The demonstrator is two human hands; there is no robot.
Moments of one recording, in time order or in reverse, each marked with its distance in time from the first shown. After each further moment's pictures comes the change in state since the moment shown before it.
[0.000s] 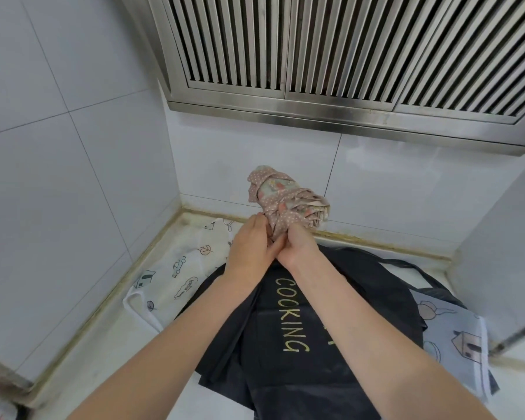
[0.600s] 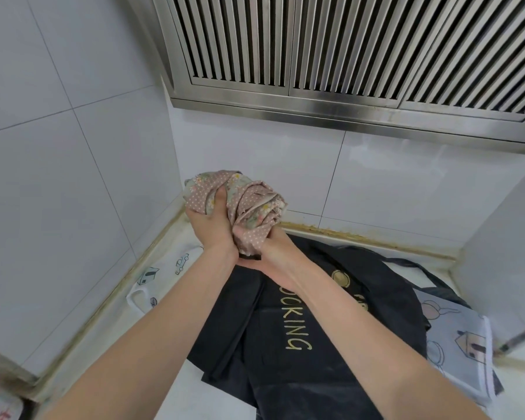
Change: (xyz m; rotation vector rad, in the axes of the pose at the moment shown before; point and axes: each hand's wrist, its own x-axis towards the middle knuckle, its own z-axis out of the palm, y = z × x) left_hand 0.033 -0.023 -0.023 -1.098 0.666 -0.726; right_hand -0.037 0.019 0.002 -0.582 -0.543 -0.025
